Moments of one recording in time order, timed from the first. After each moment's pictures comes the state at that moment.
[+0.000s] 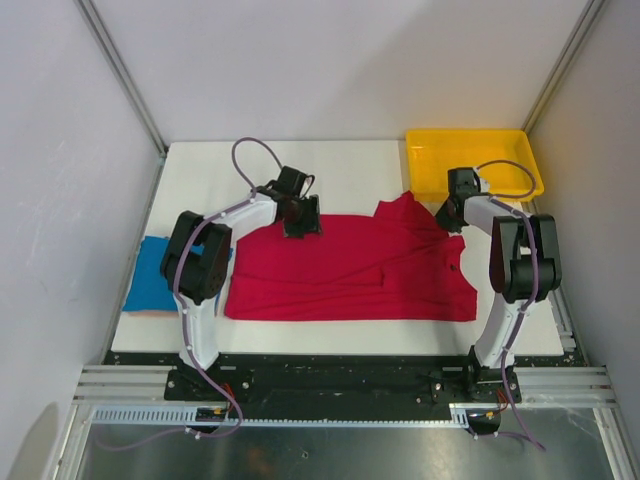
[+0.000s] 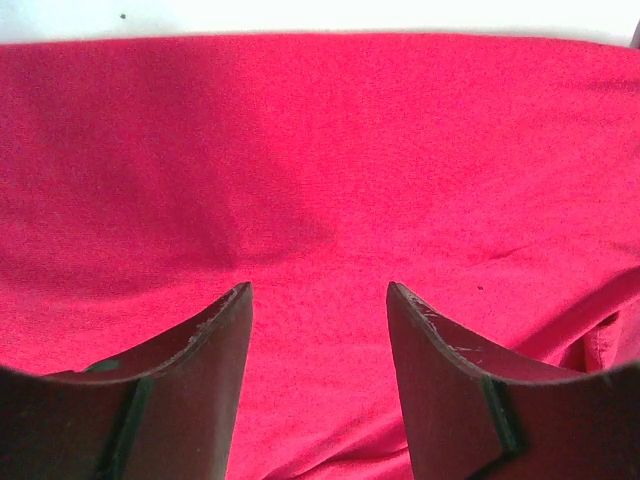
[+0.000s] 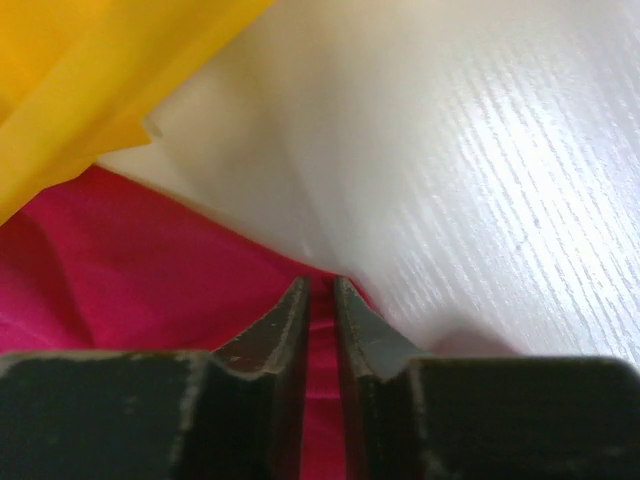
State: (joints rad) left arm -0.44 2.00 1.41 -0.45 0.14 -0.48; right arm 0.05 1.92 1.23 -0.30 0.17 0.65
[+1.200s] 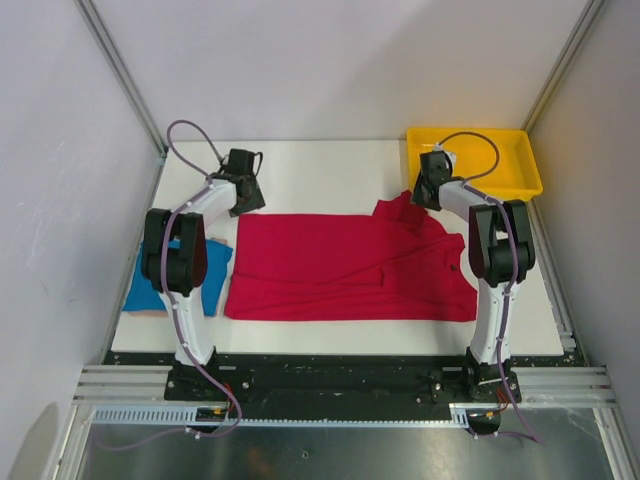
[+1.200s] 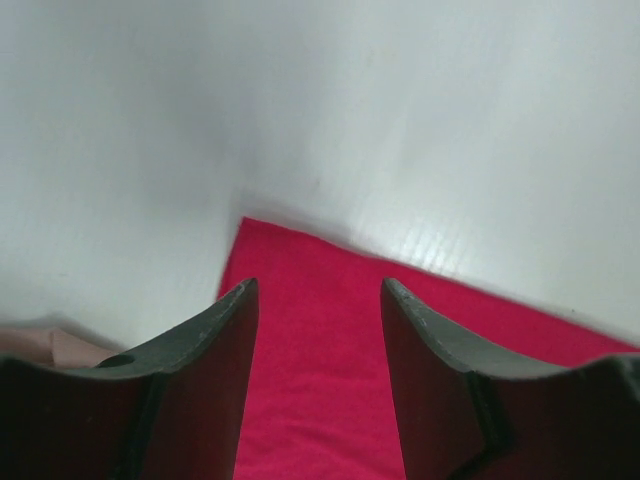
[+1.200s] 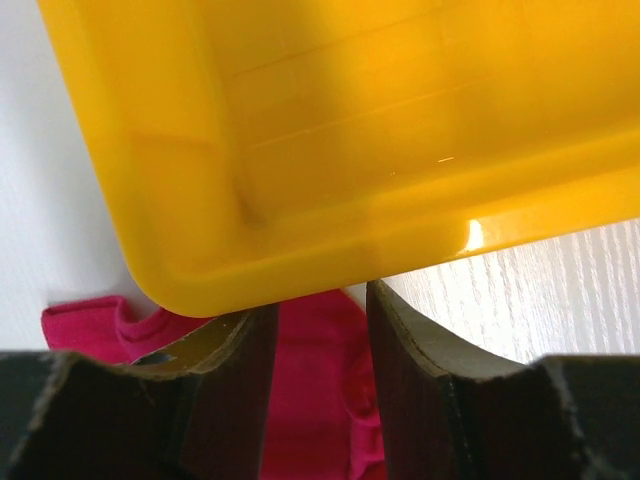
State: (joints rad) left arm -0.17 1.99 1.46 -0.45 -0.23 -0.47; right arm 0.17 2.09 1.47 -0.23 0.24 0.42
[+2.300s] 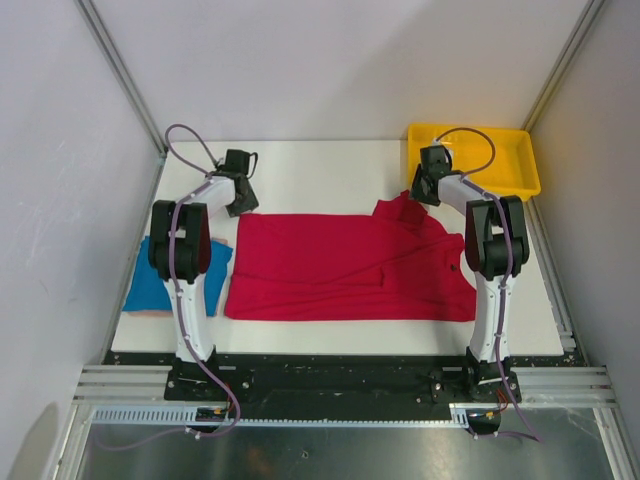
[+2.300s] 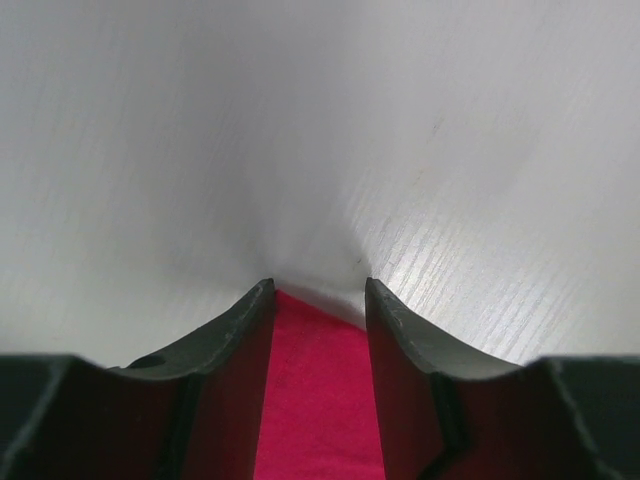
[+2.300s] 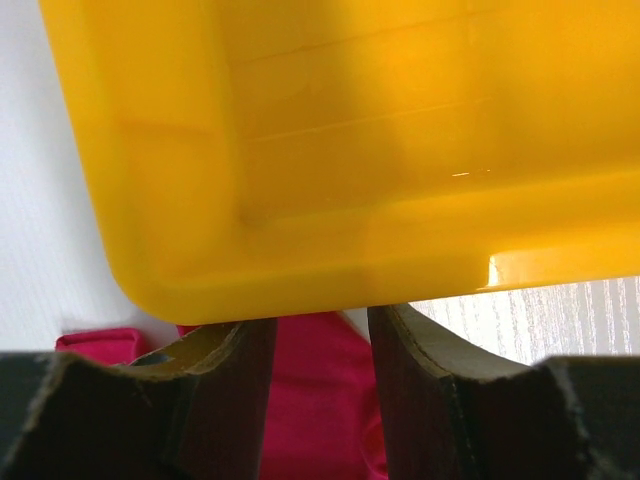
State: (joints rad) left arm -0.12 2.14 1.56 -0.46 -0.25 -0.50; right arm 0.15 2.18 1.60 -0.29 0.18 0.39
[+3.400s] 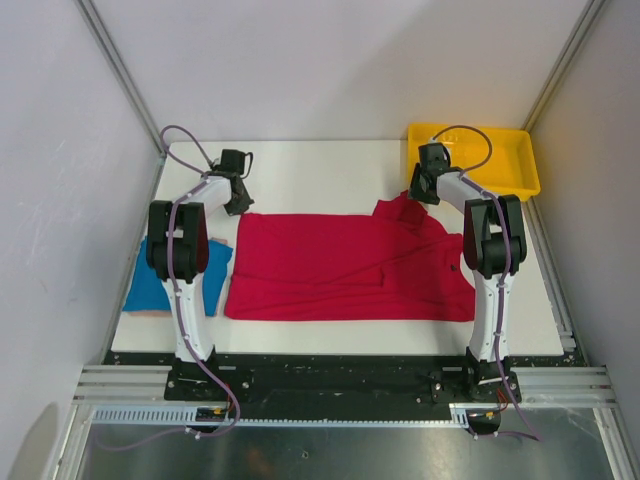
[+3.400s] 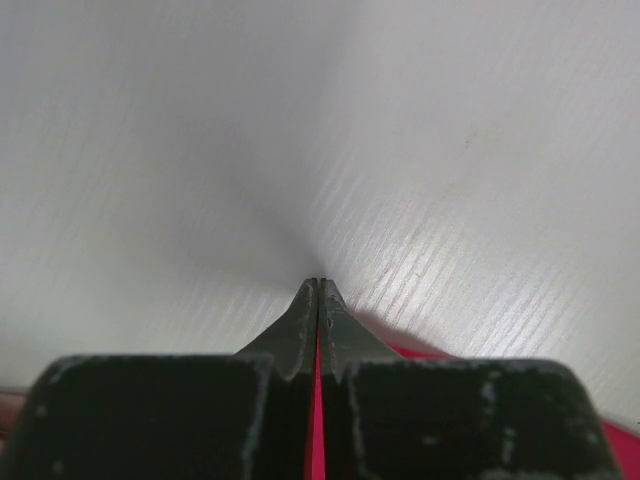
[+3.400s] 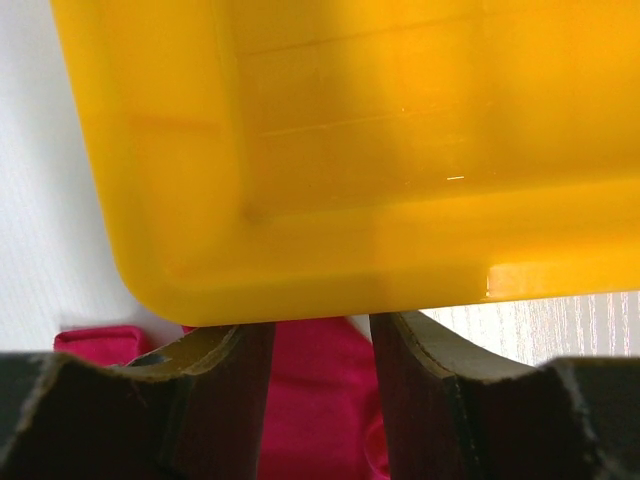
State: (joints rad) left arm -0.09 2.14 1.57 -0.47 -0.25 -0.51; right arm 0.15 2.21 1.66 -0.34 0.17 0.36
